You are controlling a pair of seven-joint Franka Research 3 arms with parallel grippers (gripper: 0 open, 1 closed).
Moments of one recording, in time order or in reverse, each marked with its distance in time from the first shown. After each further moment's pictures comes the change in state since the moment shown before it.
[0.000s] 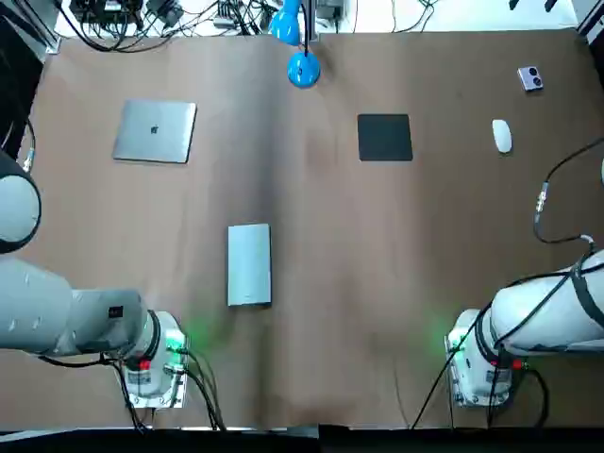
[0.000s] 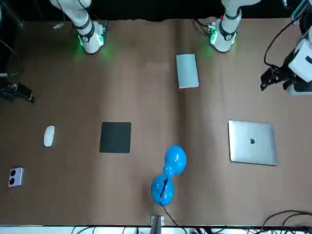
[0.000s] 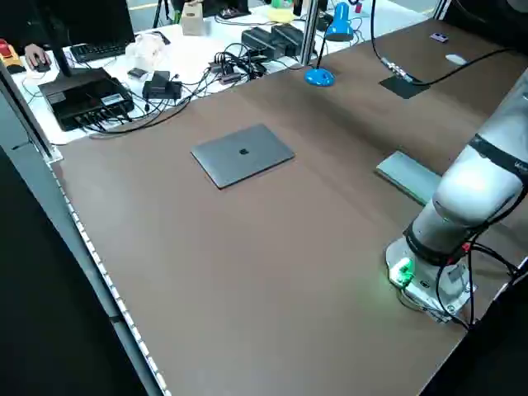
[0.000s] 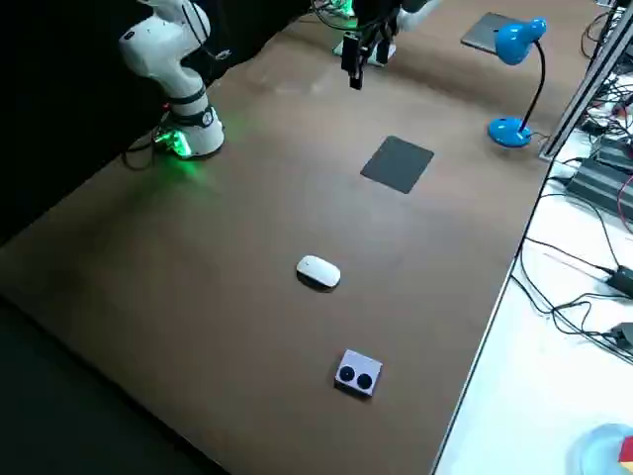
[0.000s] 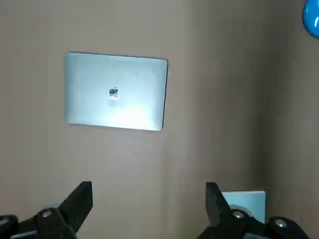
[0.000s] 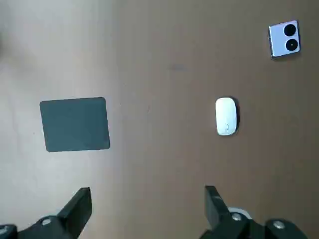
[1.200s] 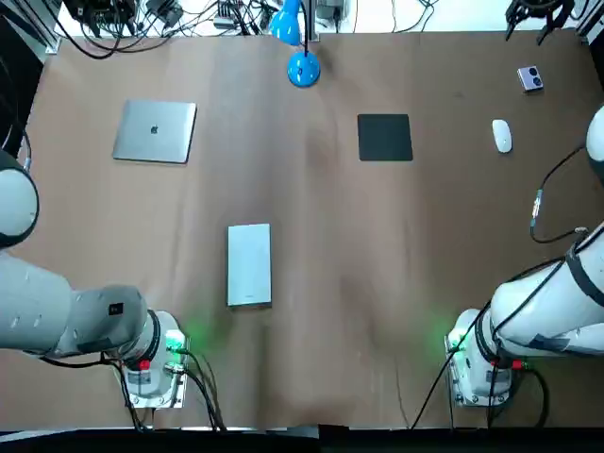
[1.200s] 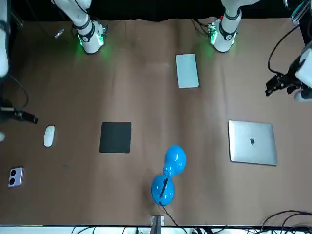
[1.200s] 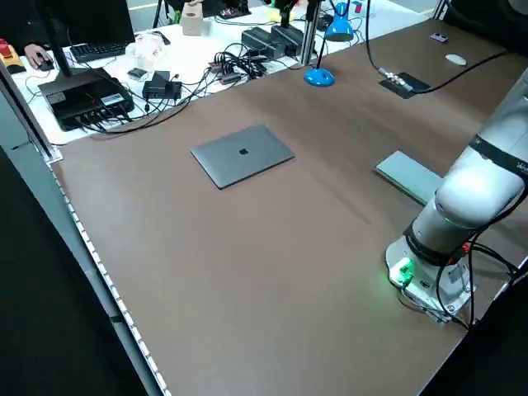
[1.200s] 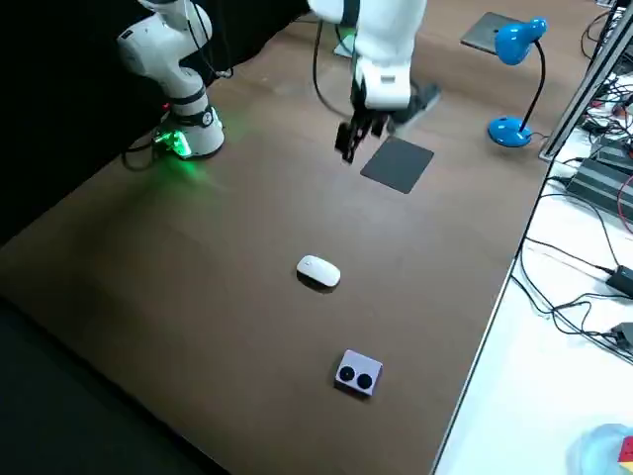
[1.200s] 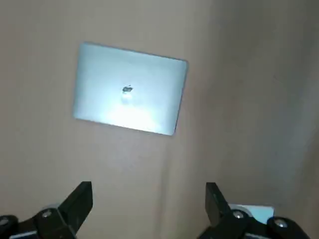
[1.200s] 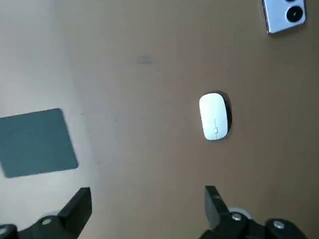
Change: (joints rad) left arm 0.054 0.004 0.011 -0.061 0.000 0.065 -0.006; right arm -0.095 0.187 -0.005 -0.019 -0.001 0.108 -0.004
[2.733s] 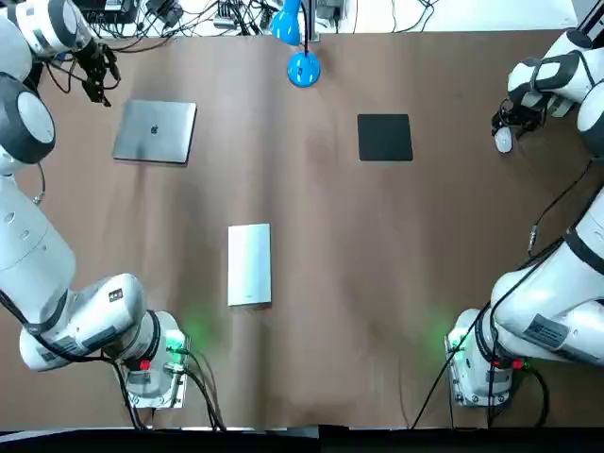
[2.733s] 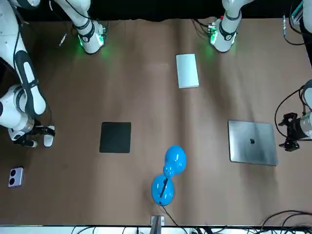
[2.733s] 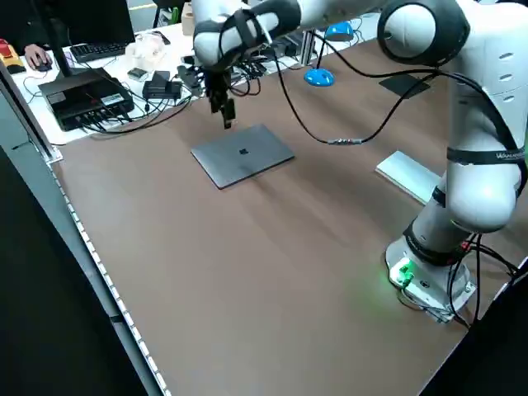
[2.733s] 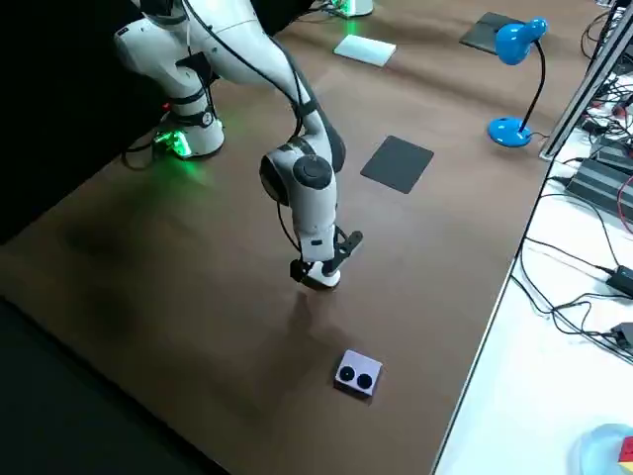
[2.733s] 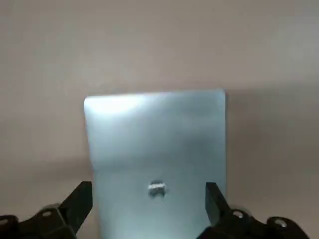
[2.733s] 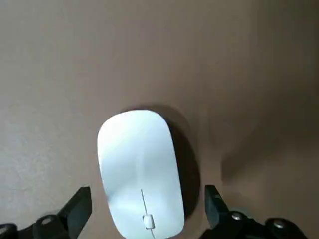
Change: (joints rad) left arm 0.239 0.490 0.056 0.000 0.015 0.456 -1.076; right arm -0.201 0.295 -0.004 -0.424 0.000 0.797 -0.256
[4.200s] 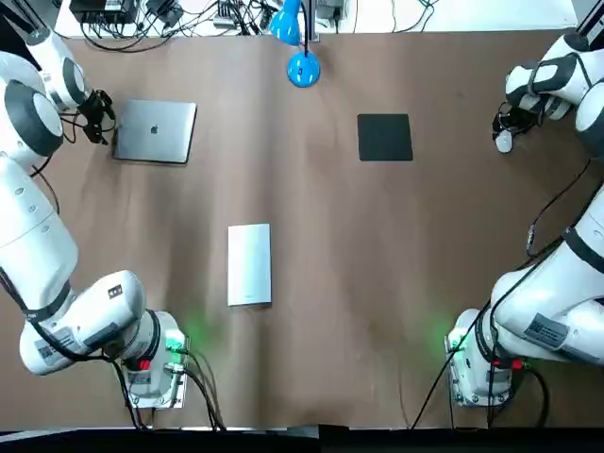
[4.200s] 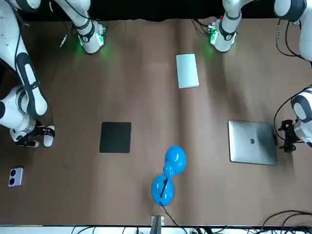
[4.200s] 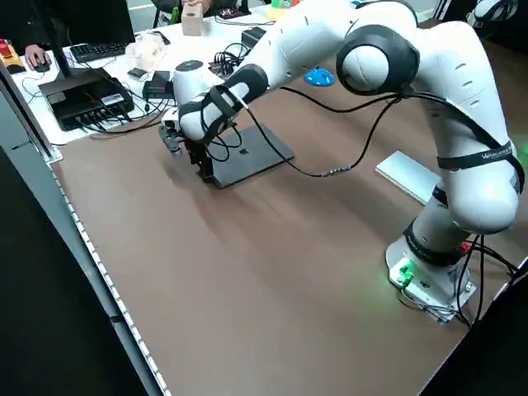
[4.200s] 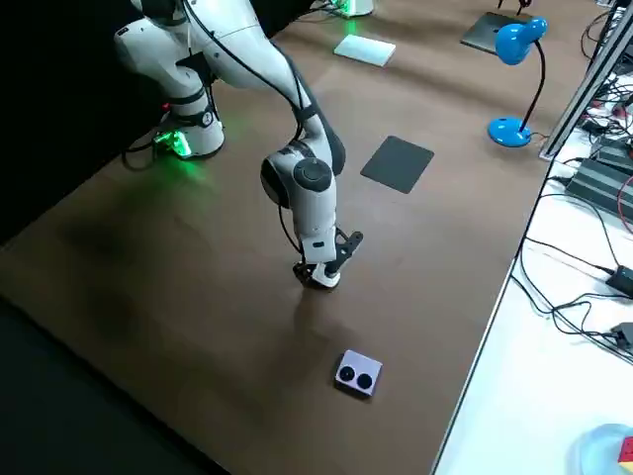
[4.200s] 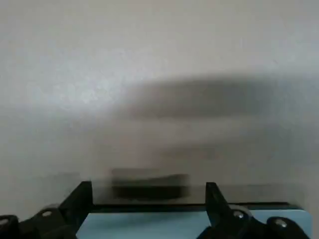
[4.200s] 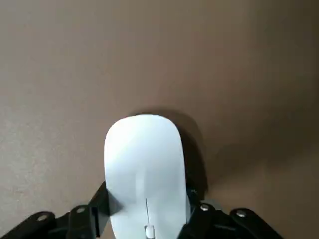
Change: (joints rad) left arm 0.068 0.238 0.076 -0.011 0.004 0.282 0.114; right arm -0.001 0.015 0.005 0.001 0.000 0.025 -0.044
